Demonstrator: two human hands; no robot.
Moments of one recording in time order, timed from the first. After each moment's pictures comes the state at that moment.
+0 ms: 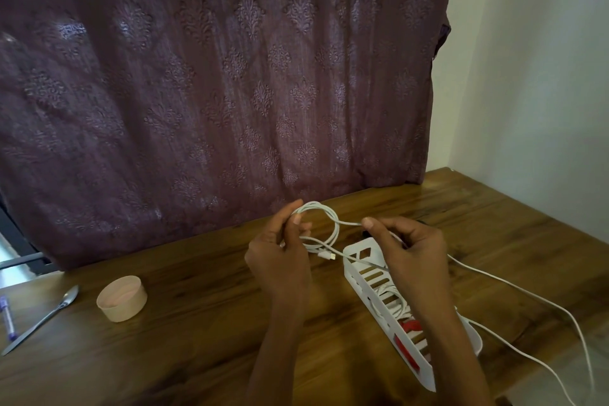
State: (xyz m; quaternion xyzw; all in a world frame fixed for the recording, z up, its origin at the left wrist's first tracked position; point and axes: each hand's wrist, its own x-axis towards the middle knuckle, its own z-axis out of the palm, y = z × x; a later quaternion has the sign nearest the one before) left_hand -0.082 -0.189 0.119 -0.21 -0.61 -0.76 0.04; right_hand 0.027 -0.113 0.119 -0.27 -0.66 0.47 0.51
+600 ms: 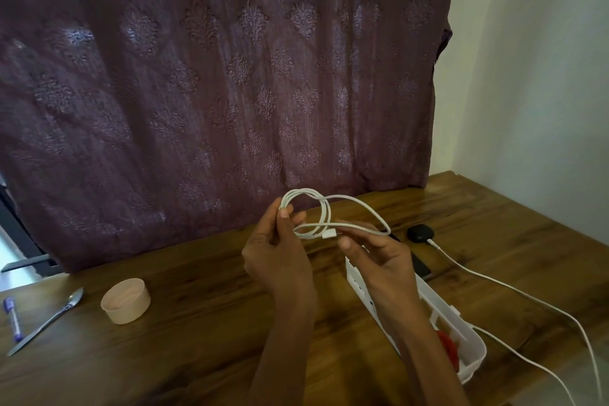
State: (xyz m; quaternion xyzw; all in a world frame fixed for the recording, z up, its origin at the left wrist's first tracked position) left_hand -0.078 -0.183 0.133 -0.10 -0.56 -0.82 0.02; right_hand 0.008 -0.127 0.105 -0.09 -0.61 0.62 0.48
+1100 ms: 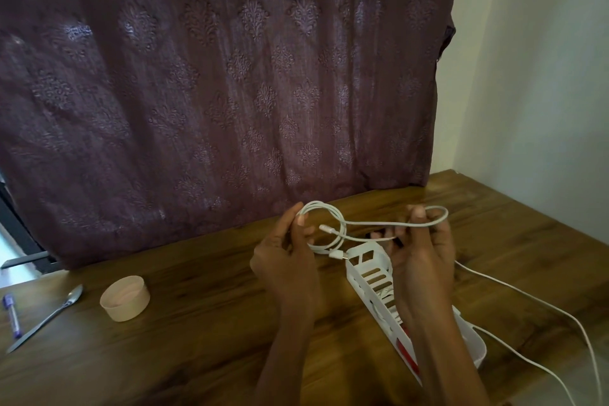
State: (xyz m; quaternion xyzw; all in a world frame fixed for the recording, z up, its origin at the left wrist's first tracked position) left_hand -0.076 -0.185 0.117 -0.20 -0.63 -0.75 0.09; right_hand 0.017 -0.112 0.119 -0.17 -0.40 0.68 0.59
